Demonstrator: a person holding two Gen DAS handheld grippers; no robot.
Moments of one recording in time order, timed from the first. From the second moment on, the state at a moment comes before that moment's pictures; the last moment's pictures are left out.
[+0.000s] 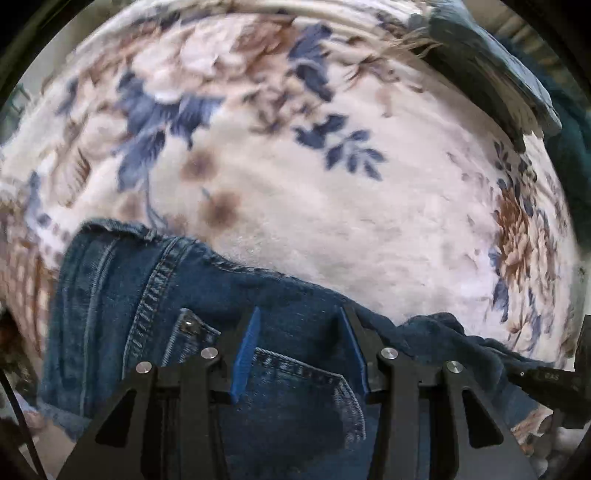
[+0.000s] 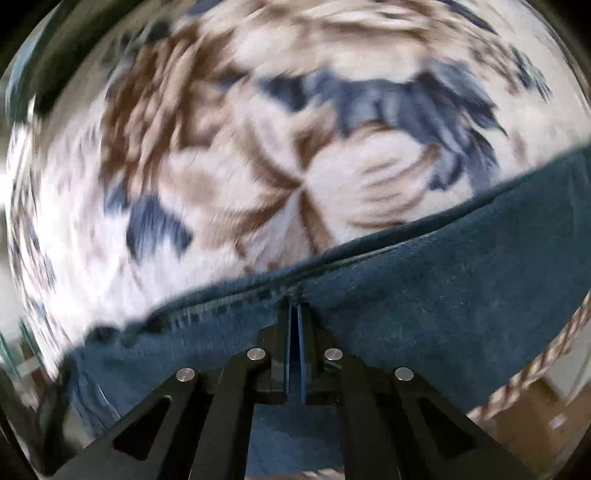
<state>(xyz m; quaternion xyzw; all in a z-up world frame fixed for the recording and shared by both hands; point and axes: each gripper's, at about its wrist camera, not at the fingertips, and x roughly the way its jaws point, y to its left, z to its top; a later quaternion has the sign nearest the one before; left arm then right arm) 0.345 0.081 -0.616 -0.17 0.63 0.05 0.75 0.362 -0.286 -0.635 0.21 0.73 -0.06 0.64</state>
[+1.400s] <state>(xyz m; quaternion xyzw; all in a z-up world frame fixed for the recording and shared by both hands) 0.345 0.063 -0.587 -0.18 0.65 0.10 0.73 0.477 -0.157 -0.673 0.22 0.82 0.22 0.48</state>
